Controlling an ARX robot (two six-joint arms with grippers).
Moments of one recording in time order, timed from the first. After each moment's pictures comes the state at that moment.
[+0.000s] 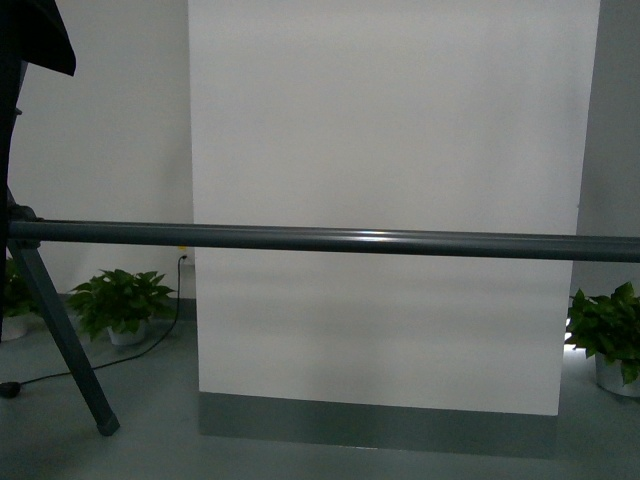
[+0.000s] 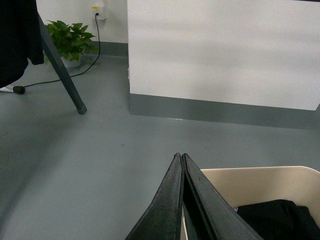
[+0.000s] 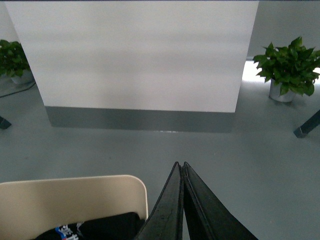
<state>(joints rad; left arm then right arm) -0.08 1.24 0.14 1.08 -0.08 -0.01 0.07 1.34 0.16 1.15 0.06 0.00</state>
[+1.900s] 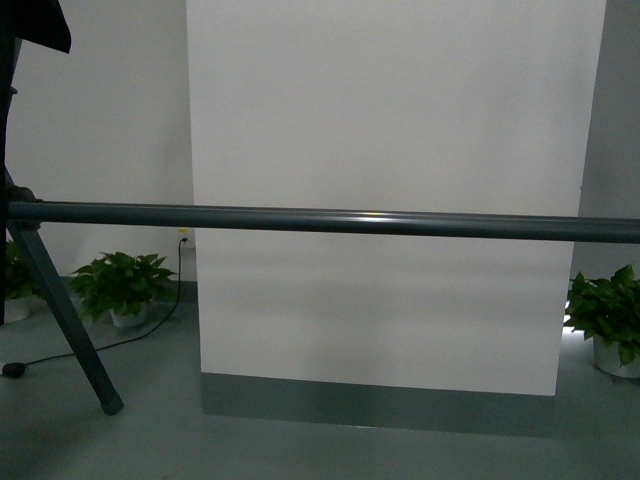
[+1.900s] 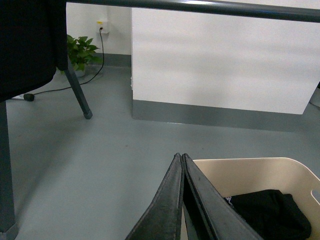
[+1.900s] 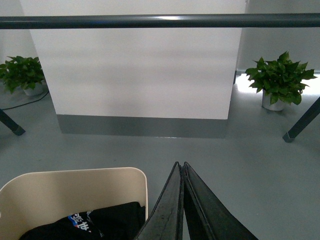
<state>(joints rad) 0.00 0.21 0.02 0.22 0.00 -0.01 0.00 0.23 0.01 0.23 0.00 0.00</state>
